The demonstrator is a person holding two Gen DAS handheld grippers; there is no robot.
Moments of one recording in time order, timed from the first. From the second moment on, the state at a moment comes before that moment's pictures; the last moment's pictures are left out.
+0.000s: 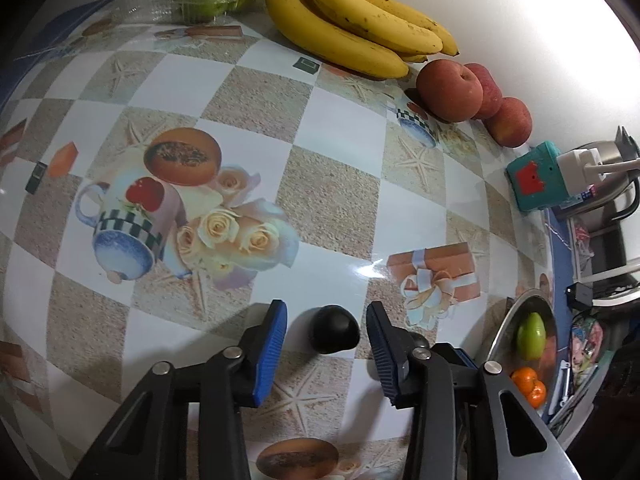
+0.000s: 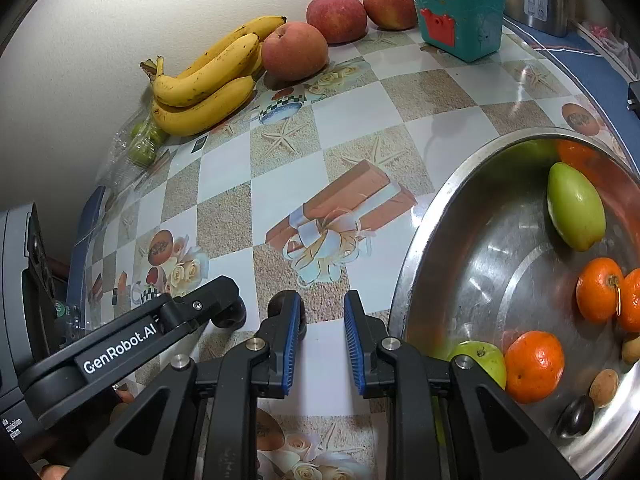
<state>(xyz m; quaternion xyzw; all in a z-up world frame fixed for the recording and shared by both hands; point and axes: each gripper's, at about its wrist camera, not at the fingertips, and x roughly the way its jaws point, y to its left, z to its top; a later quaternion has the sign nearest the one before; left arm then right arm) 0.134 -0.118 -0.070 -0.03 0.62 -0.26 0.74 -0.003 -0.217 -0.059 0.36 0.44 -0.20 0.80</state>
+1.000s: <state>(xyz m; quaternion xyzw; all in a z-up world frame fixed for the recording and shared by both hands) 0.144 -0.083 -0.052 -0.07 0.63 -0.24 0.74 0.002 -0.214 -0.054 0.36 0.43 -0.18 0.81</state>
